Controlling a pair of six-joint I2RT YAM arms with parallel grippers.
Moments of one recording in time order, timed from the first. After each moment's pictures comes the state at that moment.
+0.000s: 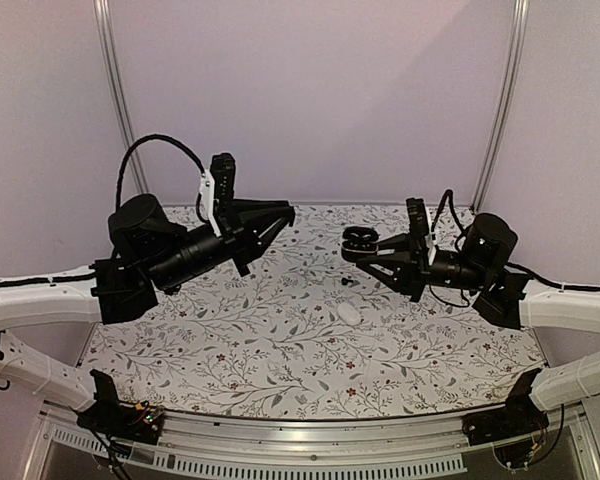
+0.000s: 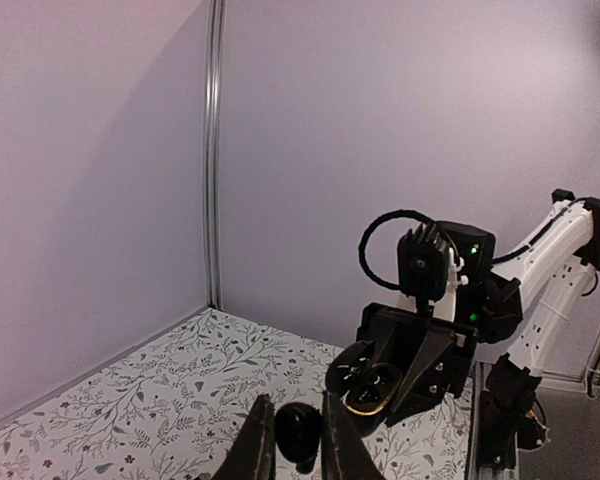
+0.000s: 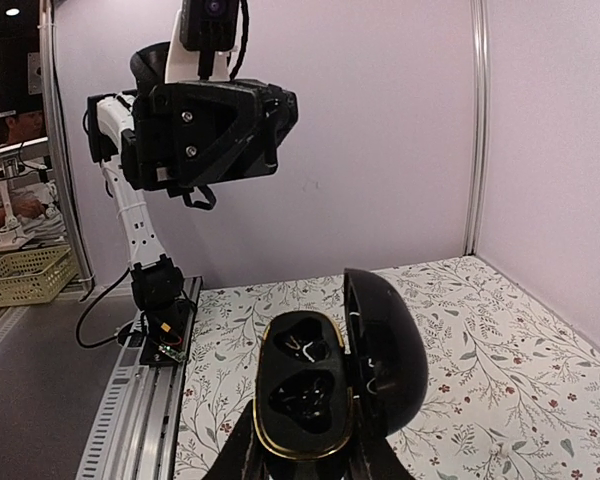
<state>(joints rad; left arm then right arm) -1.02 1.18 0.85 0.52 0.05 -0.09 0.75 1.17 0.63 0.64 -0.65 0.09</state>
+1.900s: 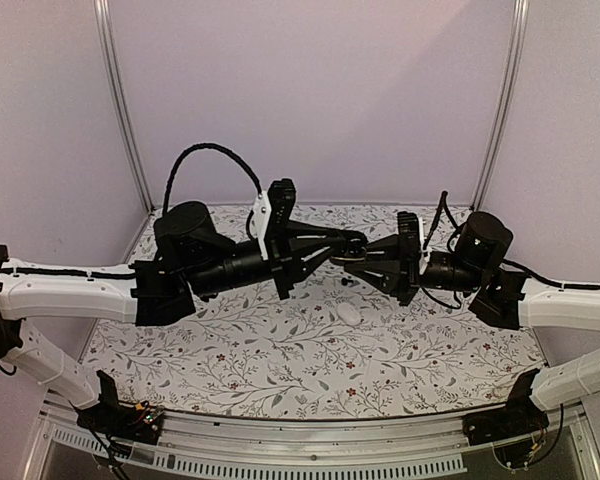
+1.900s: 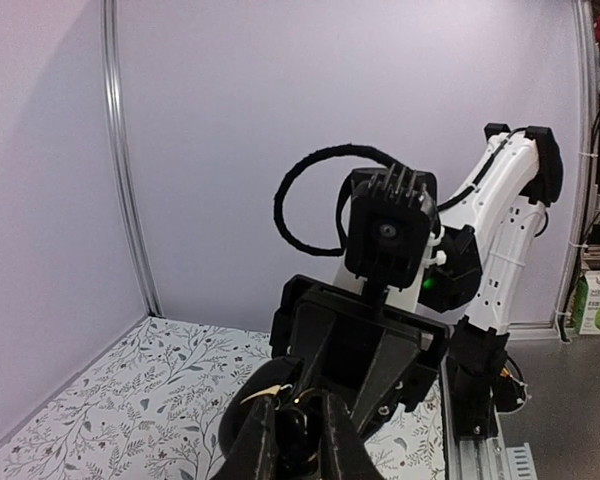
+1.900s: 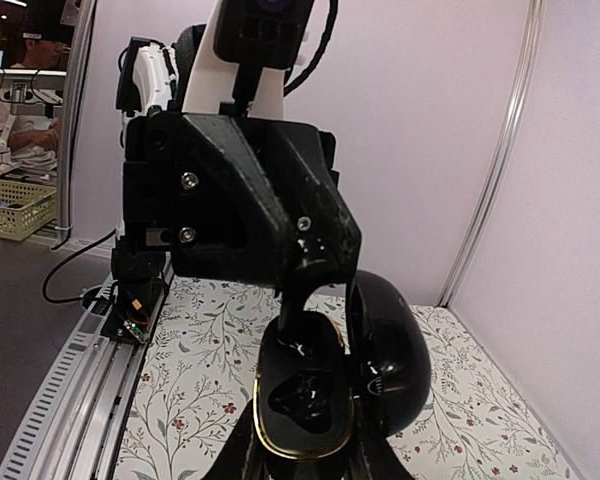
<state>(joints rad) -1.12 1.39 0.94 0.59 0.17 0.03 0.84 1.19 0.68 0.60 -0.60 -0.20</state>
